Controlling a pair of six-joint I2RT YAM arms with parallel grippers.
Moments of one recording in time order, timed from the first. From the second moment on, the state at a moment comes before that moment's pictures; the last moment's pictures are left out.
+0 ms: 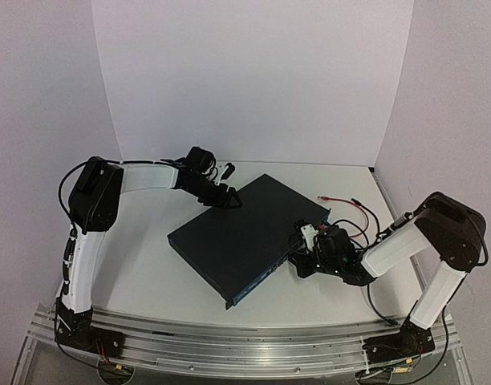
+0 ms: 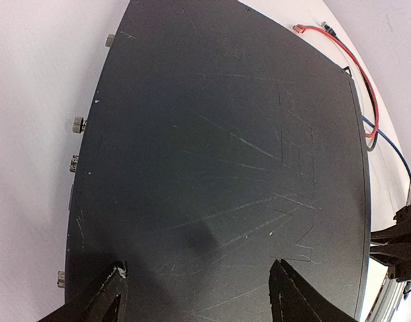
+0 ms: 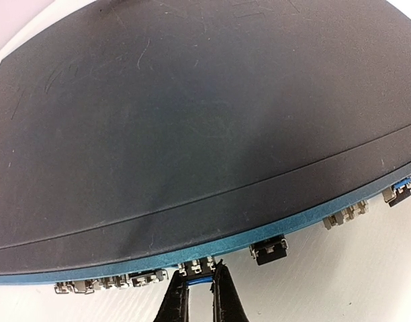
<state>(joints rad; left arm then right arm) -0.56 2.26 1.75 -0.36 0.45 -0.18 0.75 1.74 0.52 0.57 0.03 0.26</state>
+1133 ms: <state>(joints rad) -0.56 2.29 1.79 -0.37 0.45 -0.17 0.78 1.62 0.54 0.29 0.10 0.33</state>
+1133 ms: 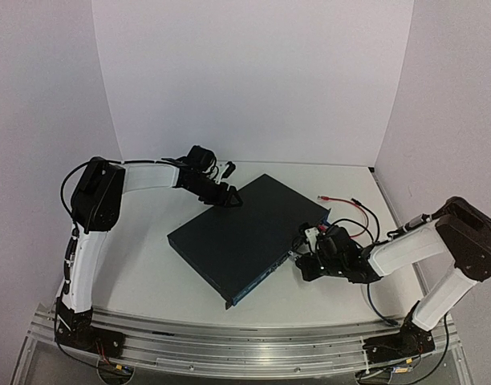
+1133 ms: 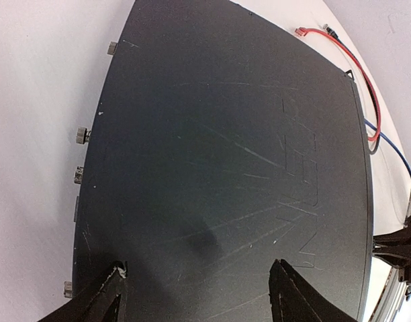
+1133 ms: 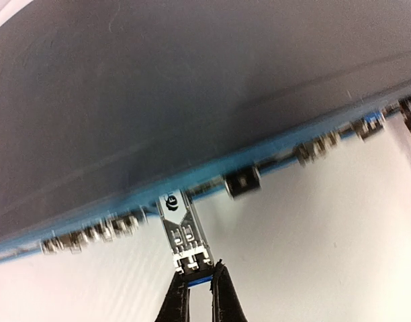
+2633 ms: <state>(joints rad) -0.55 2.29 1.77 -0.31 0.48 -0.18 0.77 1.29 0.71 -0.46 0.28 0.36</state>
